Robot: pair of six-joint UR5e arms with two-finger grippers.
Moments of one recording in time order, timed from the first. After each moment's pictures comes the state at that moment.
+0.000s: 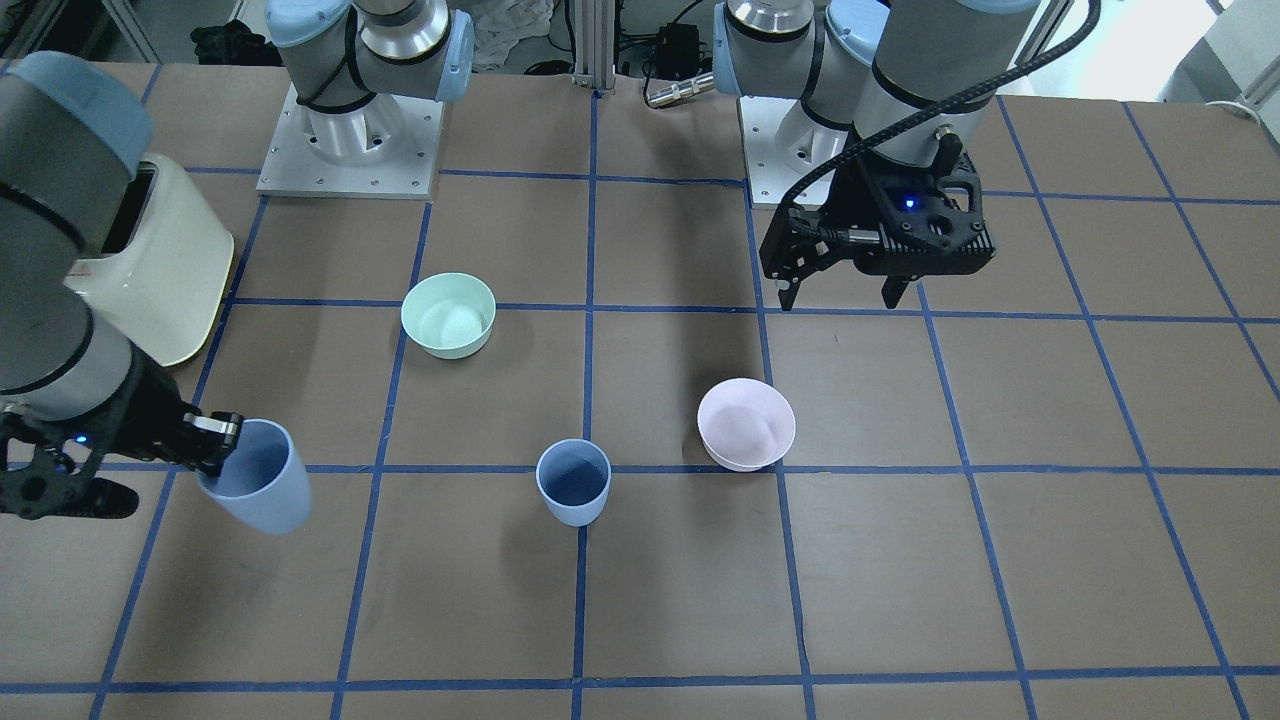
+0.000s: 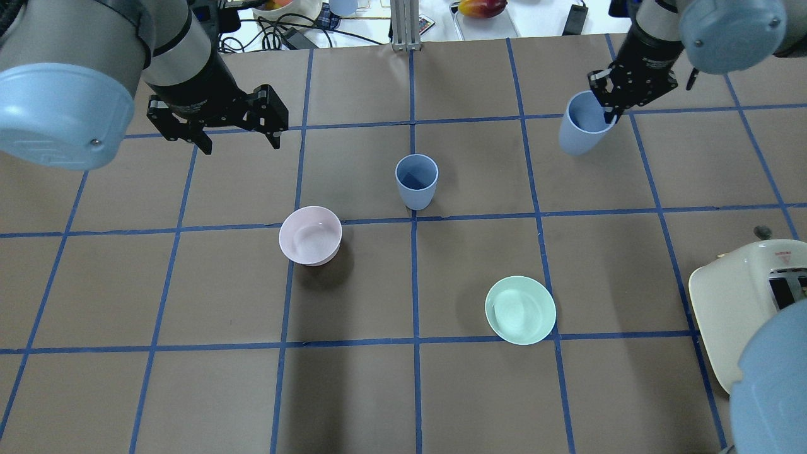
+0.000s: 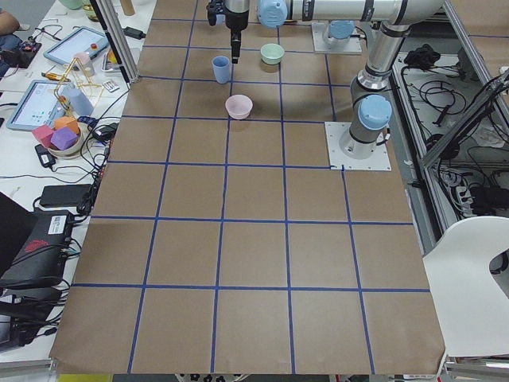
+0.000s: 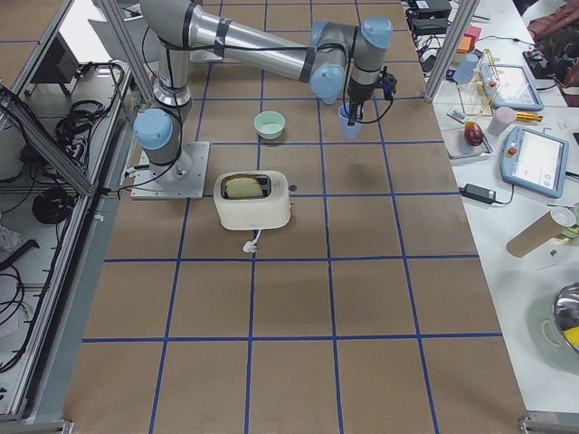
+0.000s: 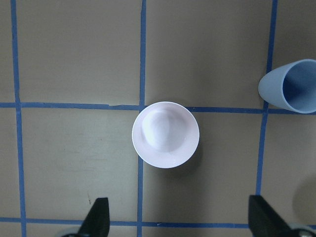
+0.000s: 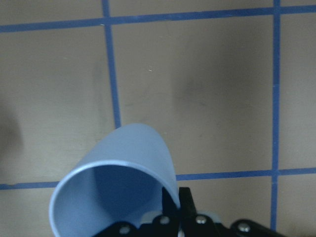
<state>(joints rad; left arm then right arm) -1.62 -1.60 -1.60 -1.42 1.58 -0.09 1.48 -1.24 1.43 -1.75 -1.56 -0.02</state>
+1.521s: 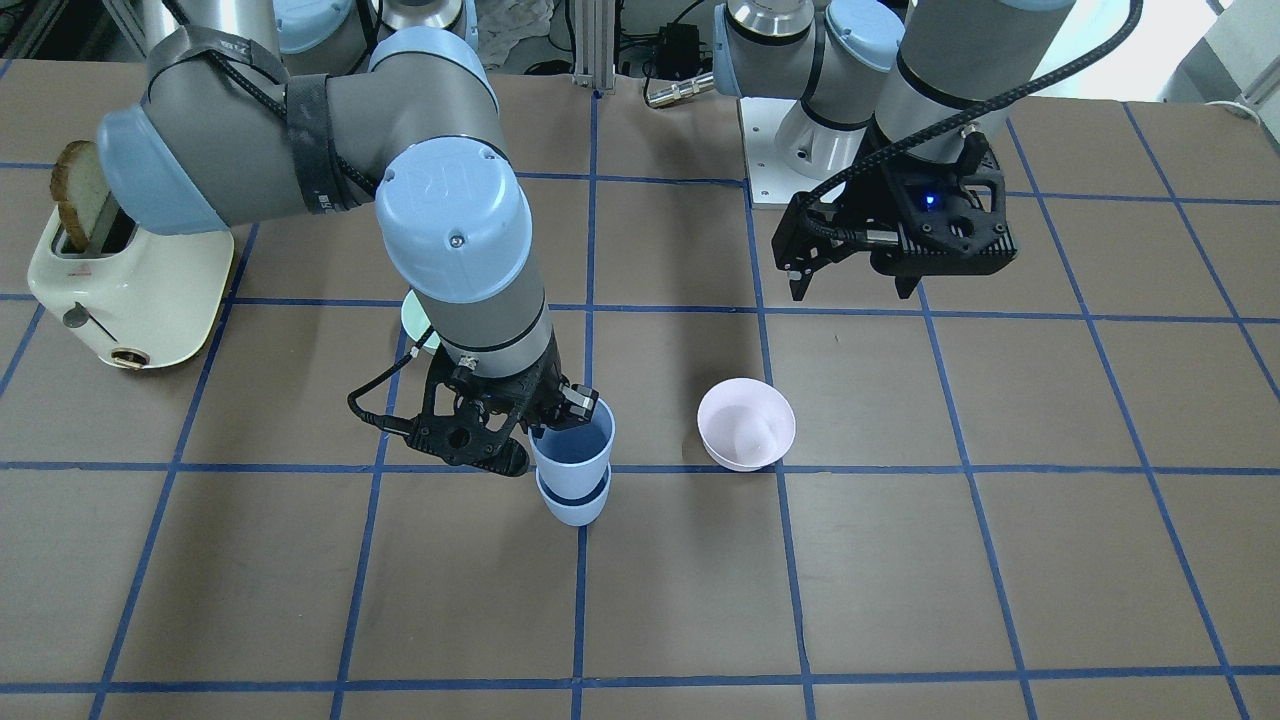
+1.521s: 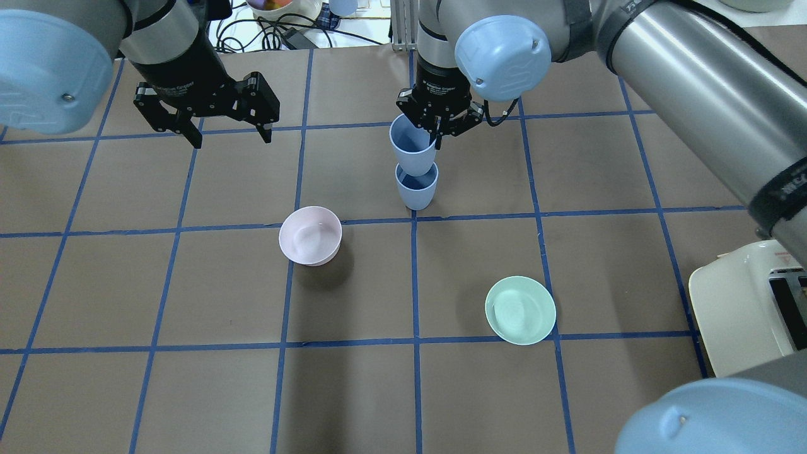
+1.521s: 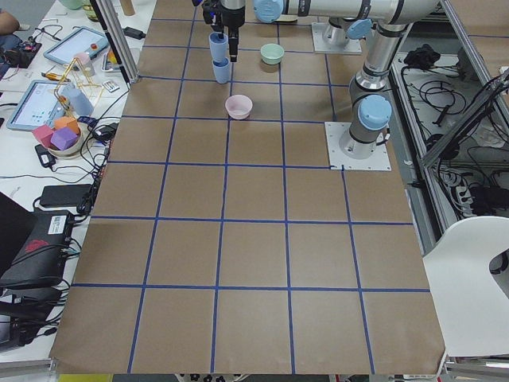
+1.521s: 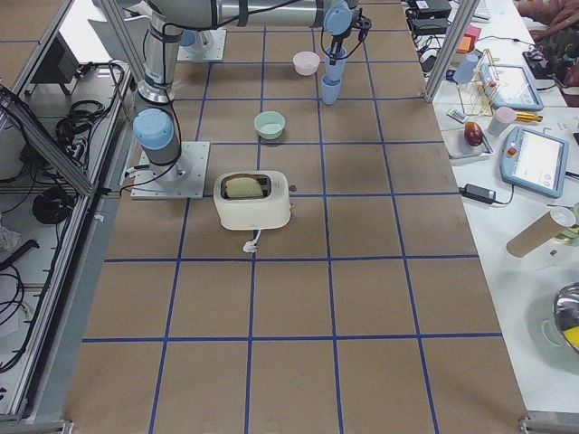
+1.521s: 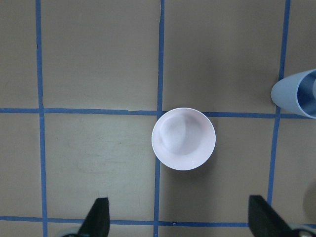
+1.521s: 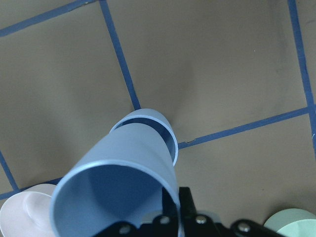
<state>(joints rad) -1.61 -1.63 -1.52 -1.53 1.58 -0.08 1.85 -1.14 1.31 -1.71 -1.49 0.57</state>
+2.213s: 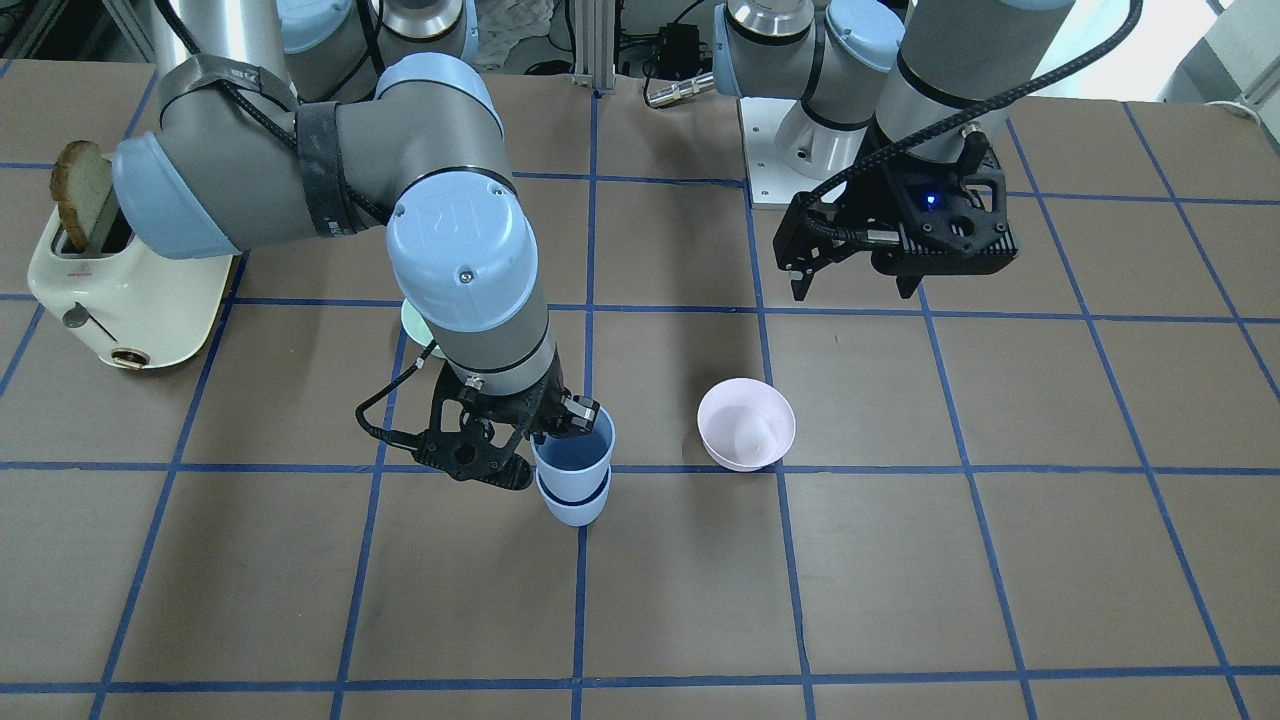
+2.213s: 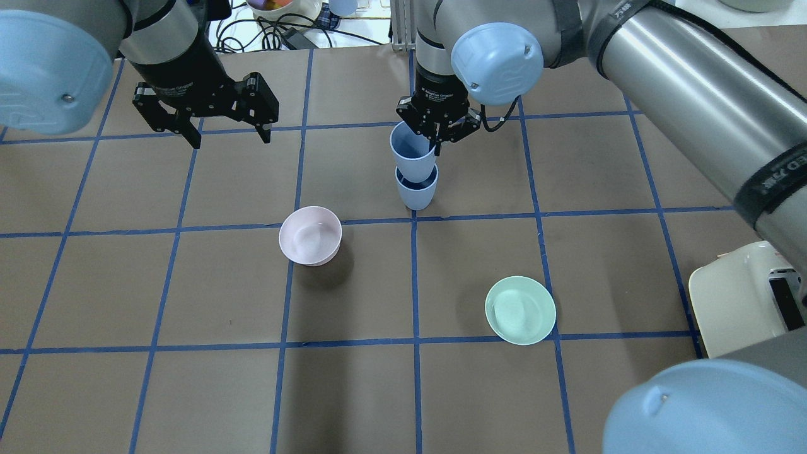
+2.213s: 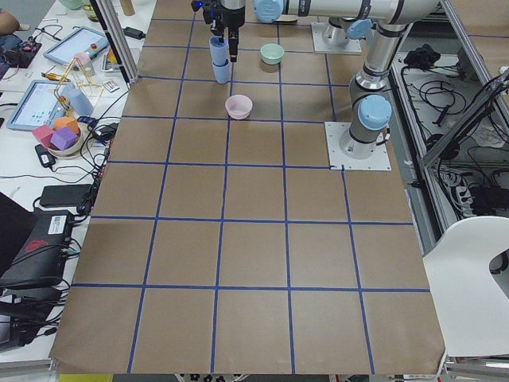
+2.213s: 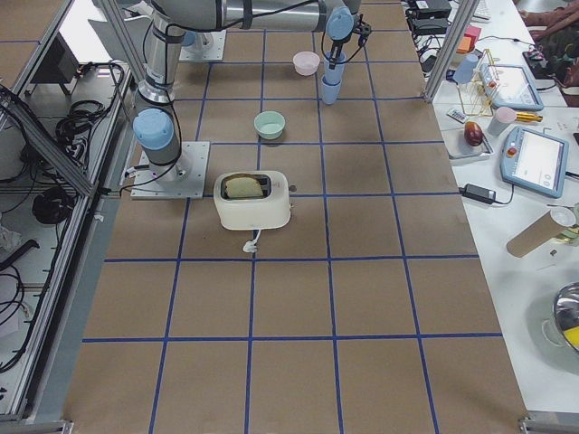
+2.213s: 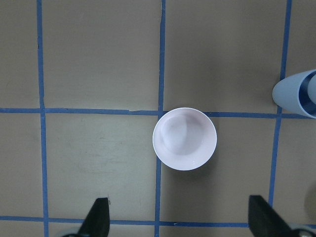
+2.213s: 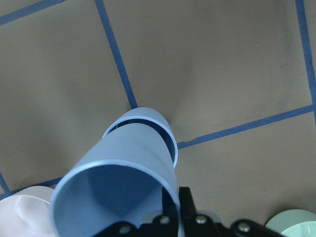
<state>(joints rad) -1.61 -1.63 -1.52 -1.53 1.58 -0.08 1.85 -1.11 1.31 -1.71 -1.49 0.57</state>
